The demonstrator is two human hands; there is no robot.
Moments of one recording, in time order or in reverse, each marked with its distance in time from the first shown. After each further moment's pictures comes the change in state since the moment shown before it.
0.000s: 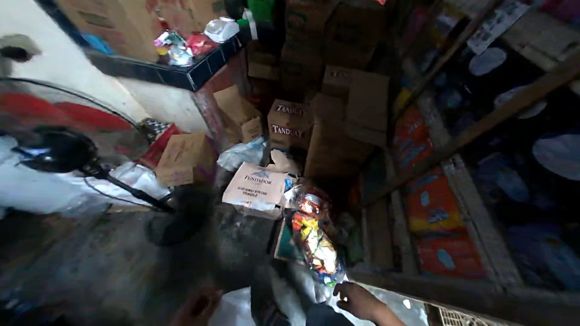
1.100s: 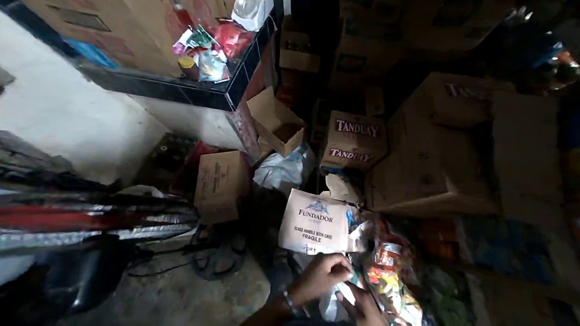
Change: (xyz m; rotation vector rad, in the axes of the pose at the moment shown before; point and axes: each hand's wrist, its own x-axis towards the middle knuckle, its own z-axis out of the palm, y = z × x) left_hand 0.488 0.112 -0.029 -0.178 -1.017 0.458; right_hand 0.274 -0.405 -0.180 0.457 0.643 -0.160
